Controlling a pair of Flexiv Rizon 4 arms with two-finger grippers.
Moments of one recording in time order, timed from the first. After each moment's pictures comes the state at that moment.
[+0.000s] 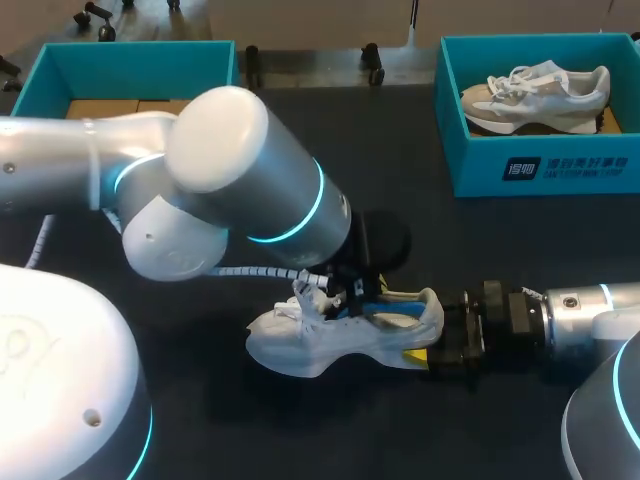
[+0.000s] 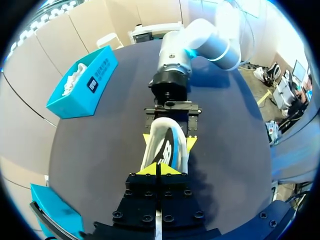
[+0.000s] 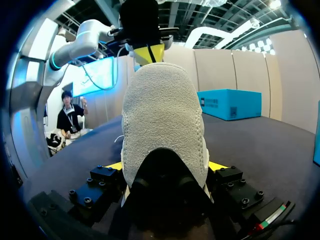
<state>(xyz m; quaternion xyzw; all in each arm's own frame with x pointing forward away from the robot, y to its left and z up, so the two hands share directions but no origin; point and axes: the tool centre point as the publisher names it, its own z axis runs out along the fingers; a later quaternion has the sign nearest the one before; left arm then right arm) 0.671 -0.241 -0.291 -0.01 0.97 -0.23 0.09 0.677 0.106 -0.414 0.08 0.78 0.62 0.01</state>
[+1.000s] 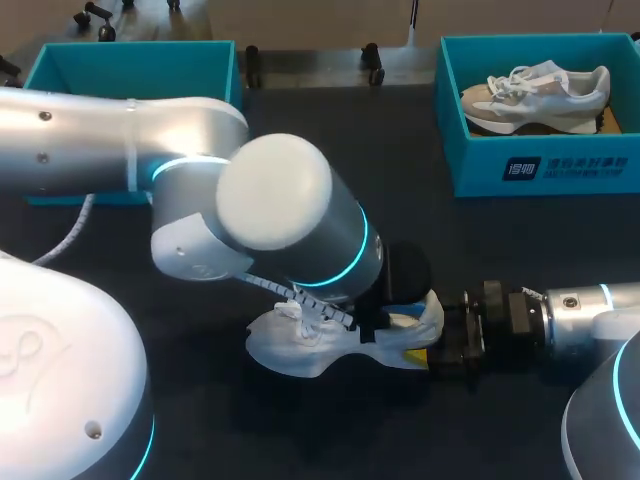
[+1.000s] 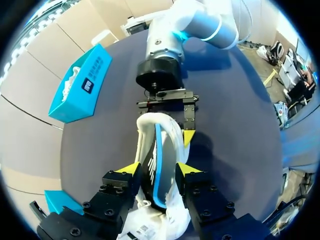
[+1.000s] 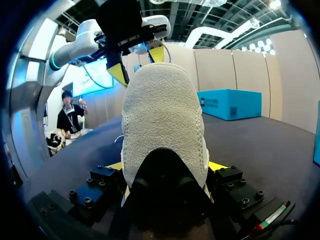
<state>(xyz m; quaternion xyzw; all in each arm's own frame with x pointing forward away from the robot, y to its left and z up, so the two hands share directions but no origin) 0.658 -0.248 -0.310 0.02 0.97 -0.17 0.15 0.677 0.106 -0.414 0.08 0.78 0.62 0.01</state>
